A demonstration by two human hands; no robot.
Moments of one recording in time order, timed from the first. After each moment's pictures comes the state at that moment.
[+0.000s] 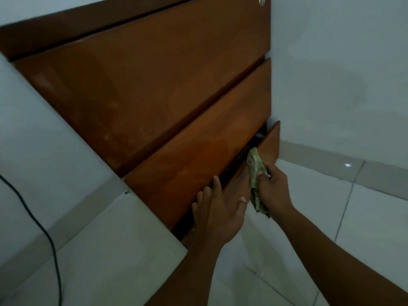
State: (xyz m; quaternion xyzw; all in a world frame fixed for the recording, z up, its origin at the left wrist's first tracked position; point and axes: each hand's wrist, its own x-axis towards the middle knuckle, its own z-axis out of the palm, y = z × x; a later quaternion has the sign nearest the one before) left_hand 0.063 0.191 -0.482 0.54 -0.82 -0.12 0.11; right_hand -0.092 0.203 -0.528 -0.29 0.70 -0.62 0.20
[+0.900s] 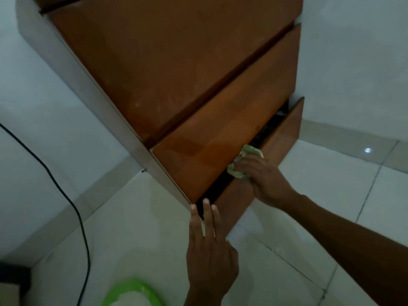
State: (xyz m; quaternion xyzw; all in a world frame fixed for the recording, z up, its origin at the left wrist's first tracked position) left_hand 0.173 0.263 -0.532 0.50 -0.86 0.01 0.07; right_hand -0.069 0.189 -0.559 -0.74 0.55 -0.39 -0.01
